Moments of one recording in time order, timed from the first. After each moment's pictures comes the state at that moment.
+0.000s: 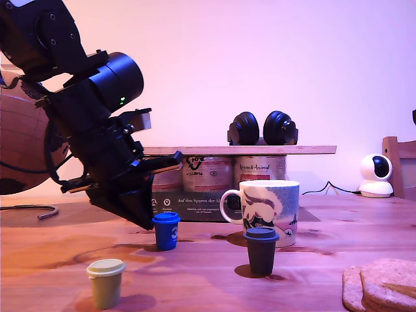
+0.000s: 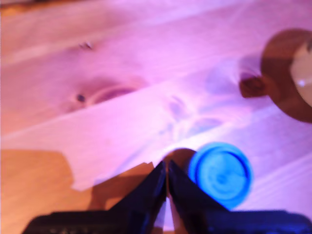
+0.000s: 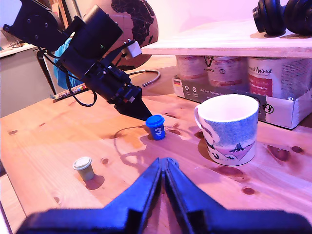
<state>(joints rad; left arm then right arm) -0.54 1.79 1.01 -0.19 0.09 -0.27 0.02 0.01 0.01 -0.17 -0.80 0.05</state>
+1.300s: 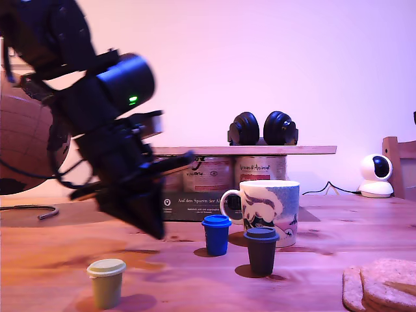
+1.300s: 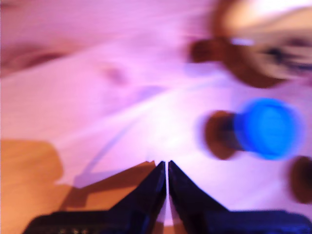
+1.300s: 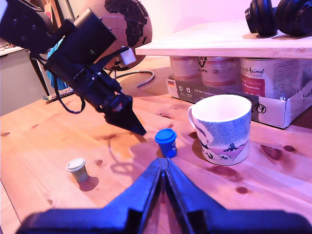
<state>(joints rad) -0.57 1.79 1.01 -0.26 0.14 -0.29 0.02 0.01 0.01 -0.17 -0.78 0.05</state>
